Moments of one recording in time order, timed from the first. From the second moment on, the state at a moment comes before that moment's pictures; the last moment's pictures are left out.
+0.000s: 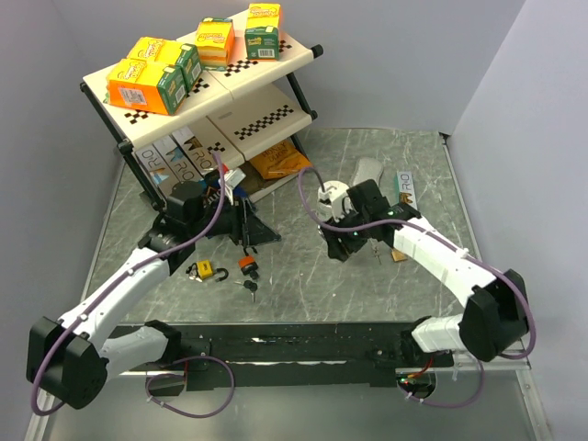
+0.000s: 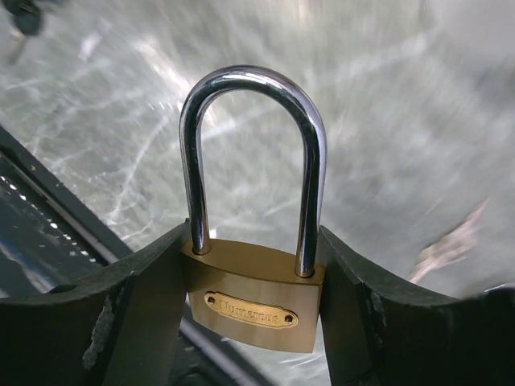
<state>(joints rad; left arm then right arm) -0.45 1.08 0.81 0.00 0.84 -0.62 0.52 1.31 1.03 -0.69 -0.28 -0.17</state>
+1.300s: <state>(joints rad) -0.44 1.08 0.79 -0.03 0.70 -0.53 0.40 1.67 1.01 -0.62 -0.02 0.39</state>
